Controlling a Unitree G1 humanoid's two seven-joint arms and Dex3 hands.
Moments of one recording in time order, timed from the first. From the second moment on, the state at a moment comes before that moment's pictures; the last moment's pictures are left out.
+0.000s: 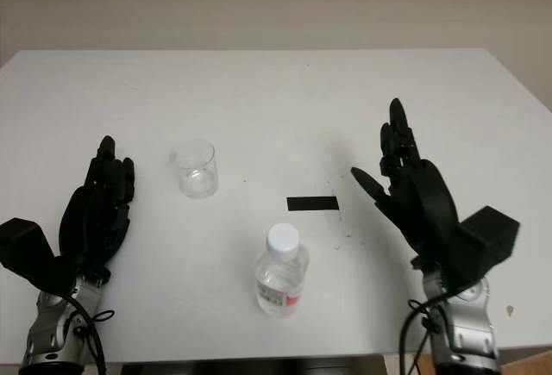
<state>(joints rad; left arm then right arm) -0.13 0.13 0.25 0.22 -0.29 -0.10 -0.23 -0.01 -0.36 -0.22 -0.06 0.31 -0.05 0.43</state>
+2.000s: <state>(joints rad) -0.14 0.13 0.25 0.26 -0.28 -0.12 -0.23 0.34 -0.28 0.10 -0.16 0.06 -0.40 0.39</state>
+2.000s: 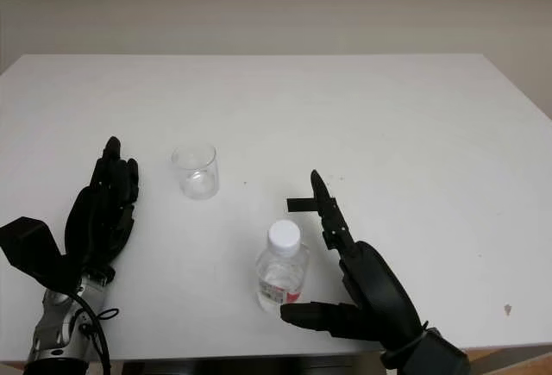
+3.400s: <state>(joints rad) -0.12 0.12 0.25 0.24 -0.29 -0.13 -0.21 0.20 -0.19 0.19 -0.02 0.01 -0.41 0.36</state>
